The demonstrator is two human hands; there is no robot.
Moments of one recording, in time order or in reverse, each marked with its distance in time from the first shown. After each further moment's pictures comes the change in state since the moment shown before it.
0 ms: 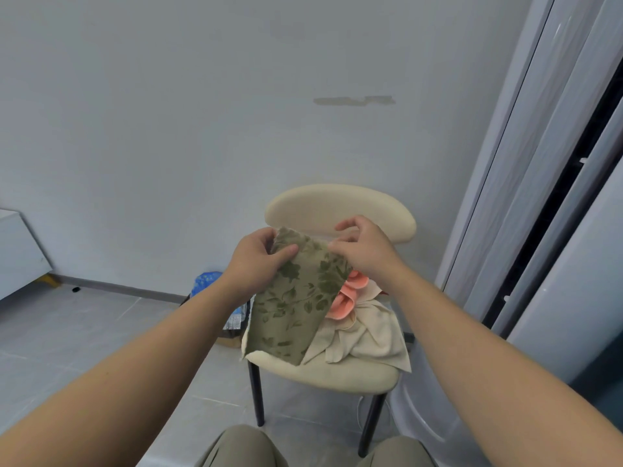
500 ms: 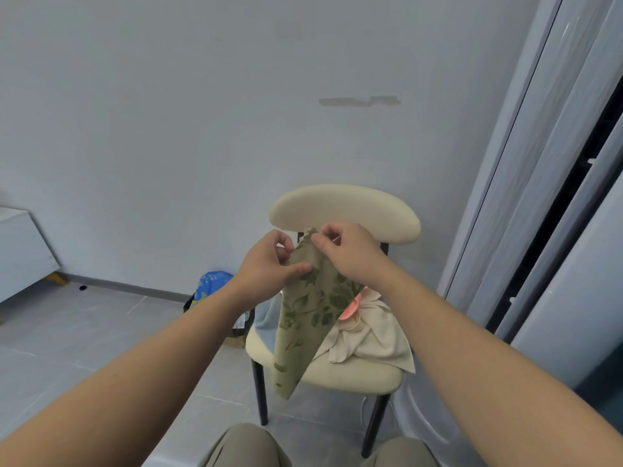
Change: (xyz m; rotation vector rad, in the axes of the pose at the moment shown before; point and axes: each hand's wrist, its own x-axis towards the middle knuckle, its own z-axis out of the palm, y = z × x) left_hand -0.007 -0.005 -0.001 0.088 -0.089 -0.006; right_hand -0.002 -0.013 0.022 -0.294 -0.046 -0.256
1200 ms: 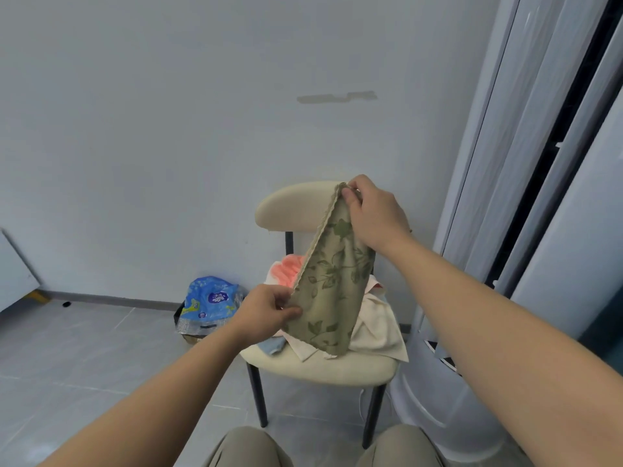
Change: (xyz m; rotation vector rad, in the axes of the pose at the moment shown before) left_hand -0.020 -0.059 0.020 0.272 -0.225 -0.019; right_hand 0.017 0.013 -0.056 -0.278 0.309 0.002
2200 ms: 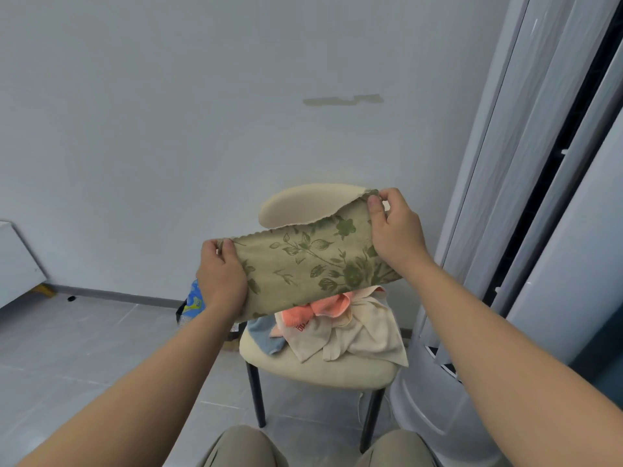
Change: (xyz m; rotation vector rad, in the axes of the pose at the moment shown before) left_hand 0.016 0.019 -0.035 -0.221 0.932 -0.215; right_hand -0.023 0.027 -0.002 0.276 0.126 0.084
